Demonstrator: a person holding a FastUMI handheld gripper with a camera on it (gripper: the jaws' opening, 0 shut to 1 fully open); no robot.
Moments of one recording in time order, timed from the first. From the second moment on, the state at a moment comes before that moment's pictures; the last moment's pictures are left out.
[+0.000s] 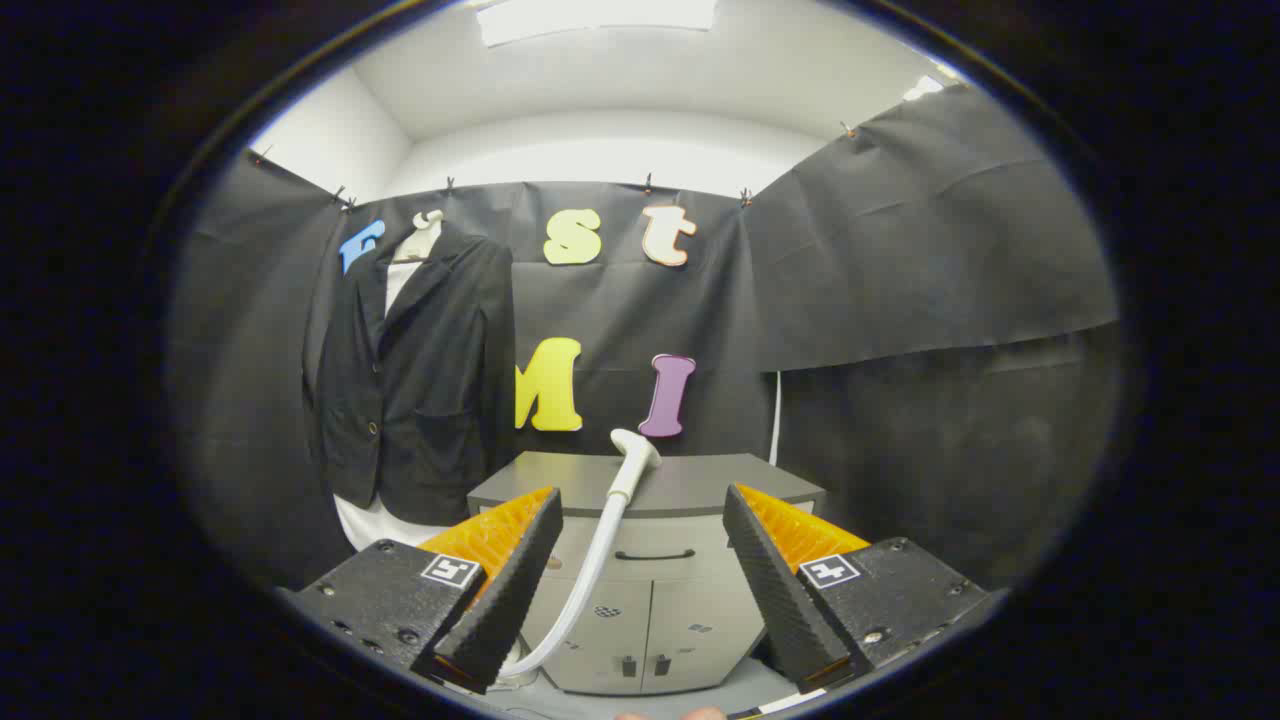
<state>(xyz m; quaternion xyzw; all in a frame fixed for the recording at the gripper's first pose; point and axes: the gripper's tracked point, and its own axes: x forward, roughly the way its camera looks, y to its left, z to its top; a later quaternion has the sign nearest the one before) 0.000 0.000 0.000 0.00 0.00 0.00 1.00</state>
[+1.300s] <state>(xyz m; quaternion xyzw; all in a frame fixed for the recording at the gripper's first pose) 0.095 0.046 -0.012 0.05 0.11 0.00 0.99</state>
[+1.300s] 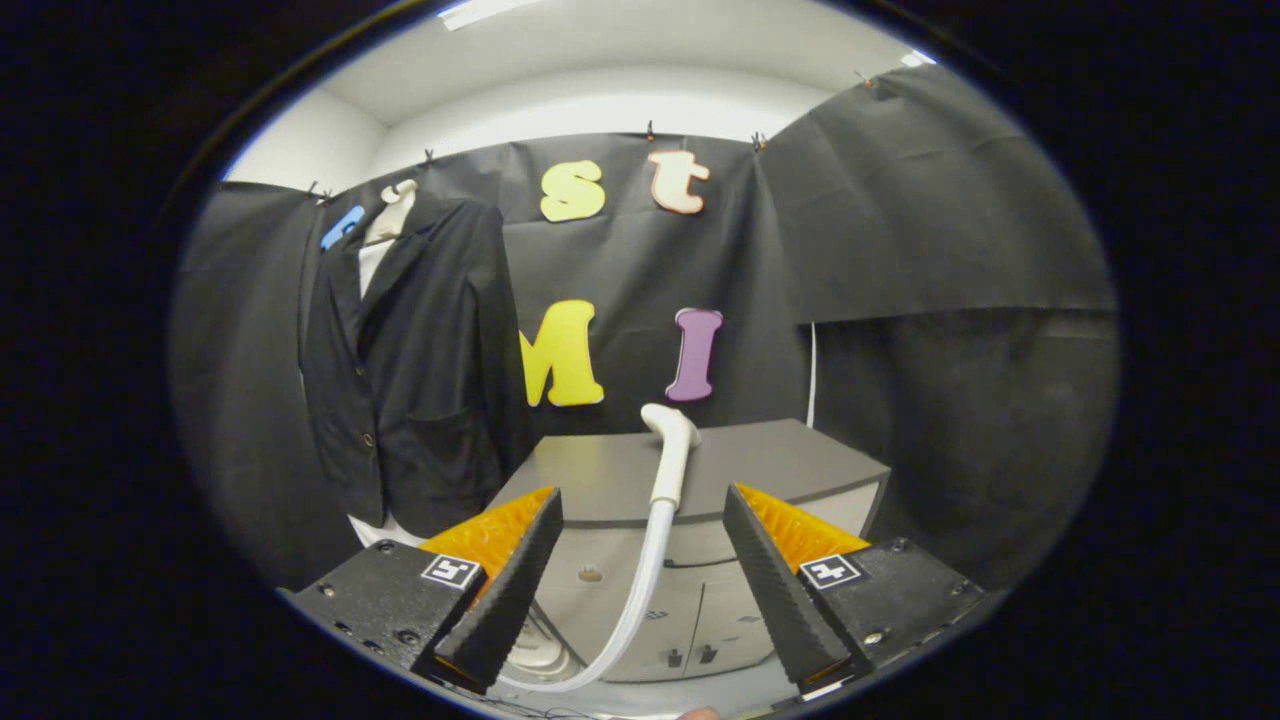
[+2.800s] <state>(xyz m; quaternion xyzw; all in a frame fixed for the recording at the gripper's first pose) 0.332 0.027 -0.103 0.07 0.44 -0.05 0.89</state>
